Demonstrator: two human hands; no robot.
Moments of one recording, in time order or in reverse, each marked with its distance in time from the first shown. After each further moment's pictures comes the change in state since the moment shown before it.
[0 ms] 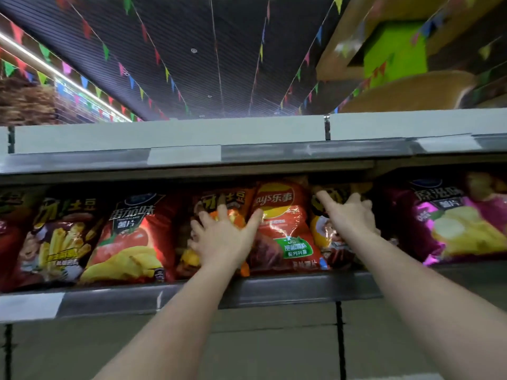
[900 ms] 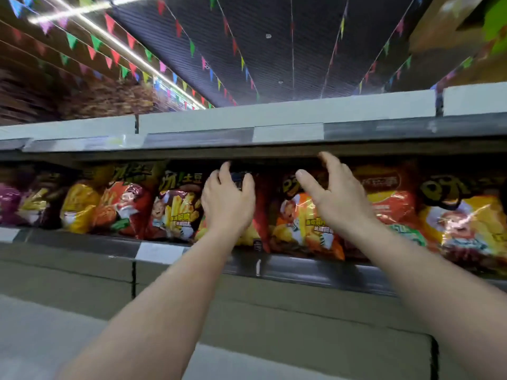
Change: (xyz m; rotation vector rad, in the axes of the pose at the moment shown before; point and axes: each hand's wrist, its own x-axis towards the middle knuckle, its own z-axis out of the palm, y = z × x) left_hand 0.023 -0.089 -0.082 -0.139 0.403 0.037; right_hand -0.108 -0.093 0.058 0.167 -0.245 -0.734
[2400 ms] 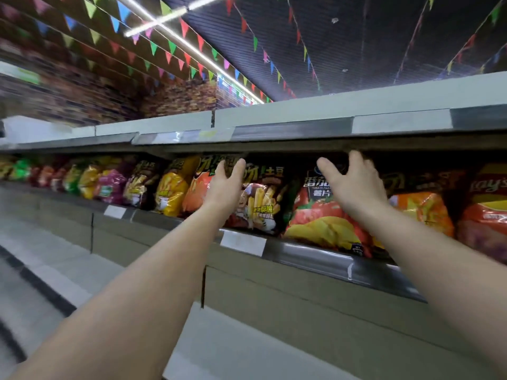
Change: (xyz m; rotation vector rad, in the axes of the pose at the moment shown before) left_hand 0.044 -0.094 -0.097 -0.257 -0.100 -0.277; right_hand 0.031 -0.067 0.087 0.061 -0.066 0.092
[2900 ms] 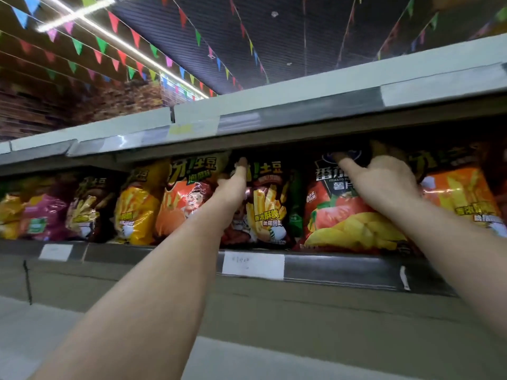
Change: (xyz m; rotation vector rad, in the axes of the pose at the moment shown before) left_hand 0.095 -0.033 0.030 0.017 -0.262 -0.222; right_hand 0.029 0.014 0.035 -0.185 0.123 0.279
